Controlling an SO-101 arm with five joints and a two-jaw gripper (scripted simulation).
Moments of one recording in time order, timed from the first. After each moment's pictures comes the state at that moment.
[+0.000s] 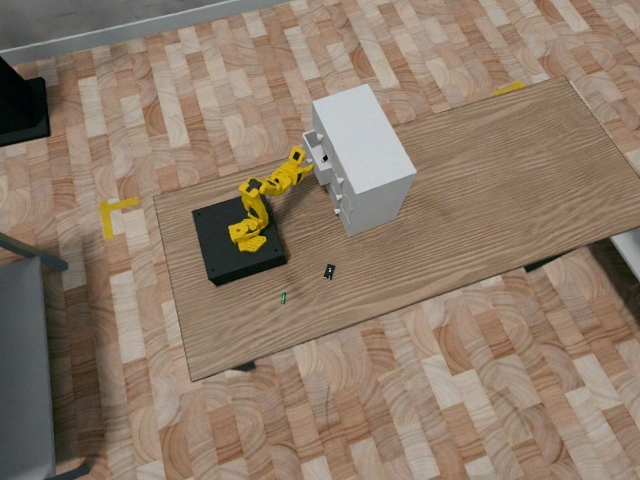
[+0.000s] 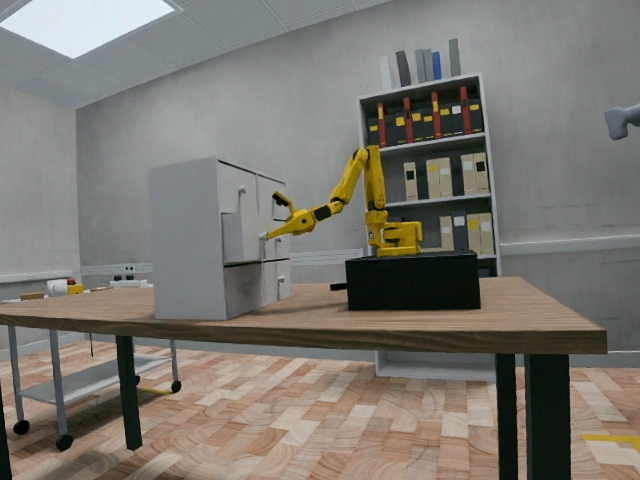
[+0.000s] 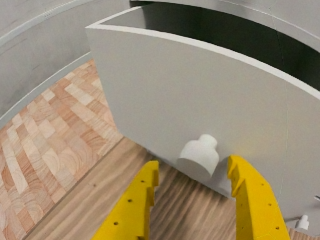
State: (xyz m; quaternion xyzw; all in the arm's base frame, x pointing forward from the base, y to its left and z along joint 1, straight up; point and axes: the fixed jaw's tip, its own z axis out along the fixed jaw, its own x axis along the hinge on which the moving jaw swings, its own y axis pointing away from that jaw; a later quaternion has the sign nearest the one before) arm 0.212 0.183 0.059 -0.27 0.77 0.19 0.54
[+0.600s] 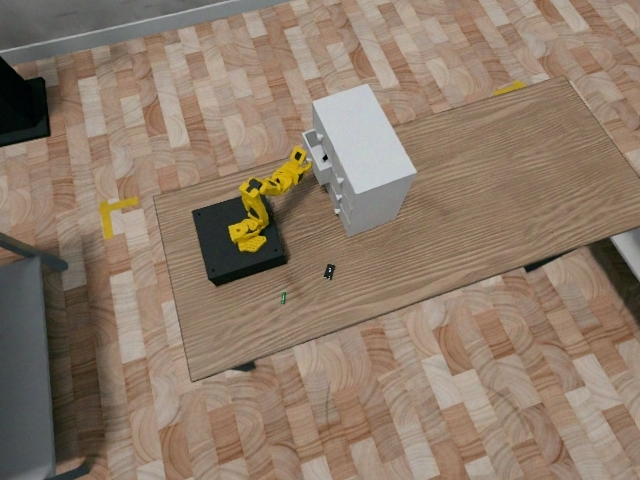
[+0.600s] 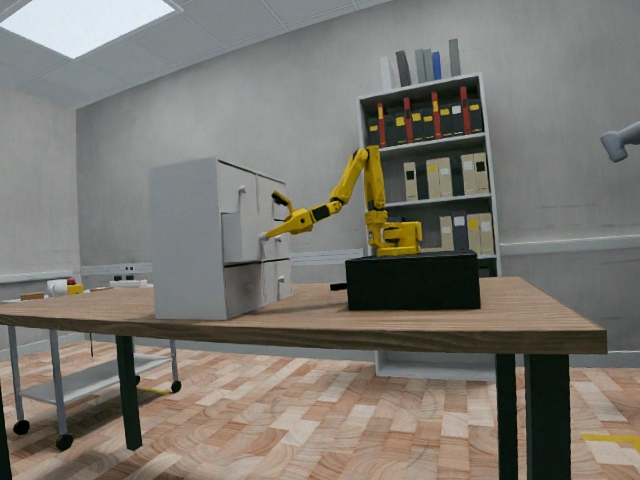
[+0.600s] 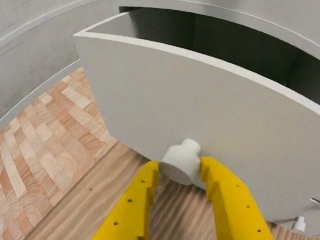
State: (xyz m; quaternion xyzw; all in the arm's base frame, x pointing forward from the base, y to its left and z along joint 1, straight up) arm 0.217 0.180 0.061 -0.27 0.77 0.19 0.55
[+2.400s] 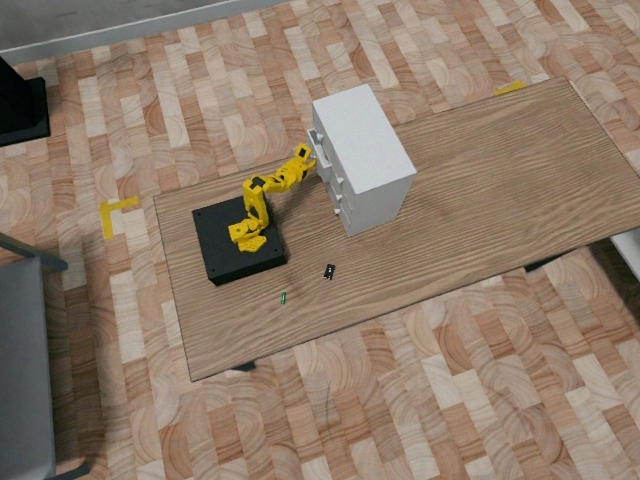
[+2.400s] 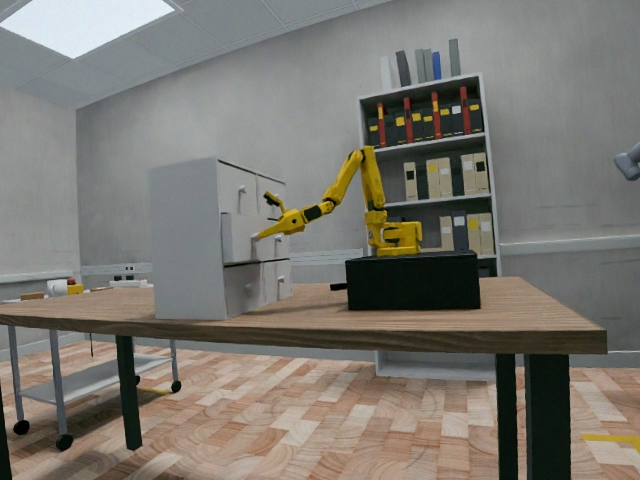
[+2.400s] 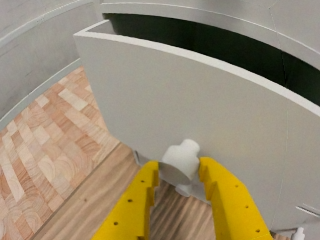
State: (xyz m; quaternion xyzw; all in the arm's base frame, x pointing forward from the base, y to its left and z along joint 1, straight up) arm 0.233 0.186 0.061 -0.26 0.78 0.18 0.55
